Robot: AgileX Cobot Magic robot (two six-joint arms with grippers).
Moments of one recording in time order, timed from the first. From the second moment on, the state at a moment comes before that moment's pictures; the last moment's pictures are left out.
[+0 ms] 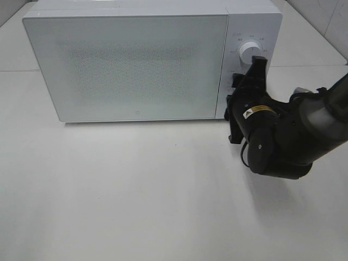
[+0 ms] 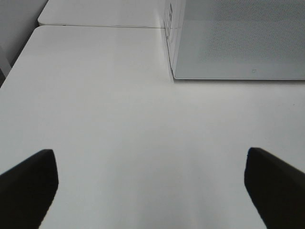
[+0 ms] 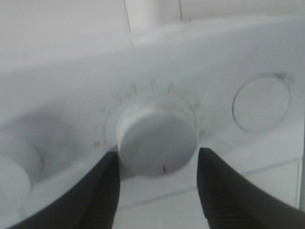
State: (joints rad) left arm -0.01 0.00 -0.50 -0.06 1.04 0.01; right arm 0.59 2.07 -0.75 0.56 -1.16 1.47
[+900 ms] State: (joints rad) left arm -0.01 0.00 -0.50 -0.06 1.04 0.01; right arm 0.59 1.78 -0.69 0.52 -0.81 0.88
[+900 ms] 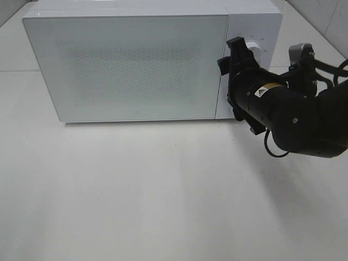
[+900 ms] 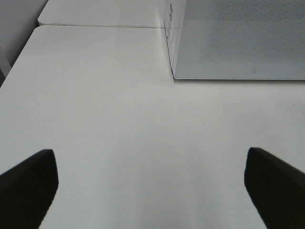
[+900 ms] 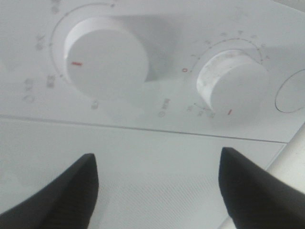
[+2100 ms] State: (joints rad) left arm -0.01 0.00 -0.50 -0.06 1.04 0.01; right arm 0.59 1.33 -0.81 0.04 0.36 0.16
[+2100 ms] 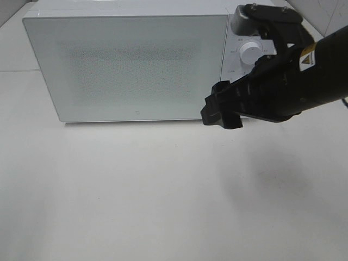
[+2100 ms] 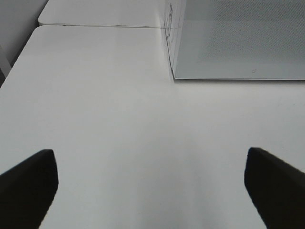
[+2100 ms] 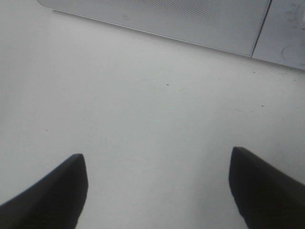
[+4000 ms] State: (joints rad) left arm -0.01 0.00 -0.50 -0.06 1.04 0.01; right arm 0.17 0.17 -0.58 -0.14 0.95 0.19
